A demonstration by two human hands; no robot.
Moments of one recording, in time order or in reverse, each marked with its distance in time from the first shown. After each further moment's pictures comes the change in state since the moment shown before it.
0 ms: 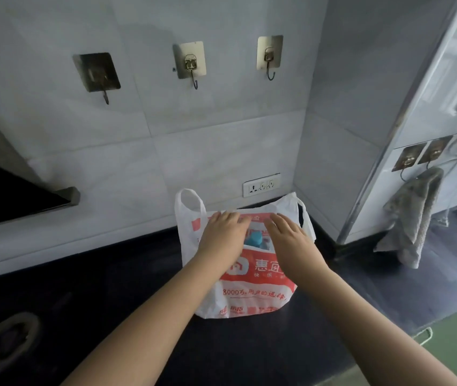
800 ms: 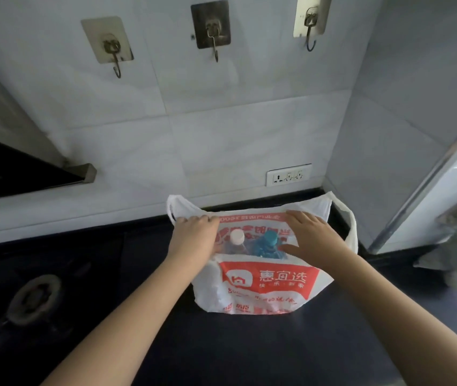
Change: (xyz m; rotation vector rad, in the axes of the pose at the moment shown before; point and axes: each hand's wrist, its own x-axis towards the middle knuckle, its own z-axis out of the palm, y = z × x) left_hand -0.015 -0.057 0.024 0.179 -0.105 -0.259; right_hand 0.069 0.065 0.034 0.008 -0.189 -0.149
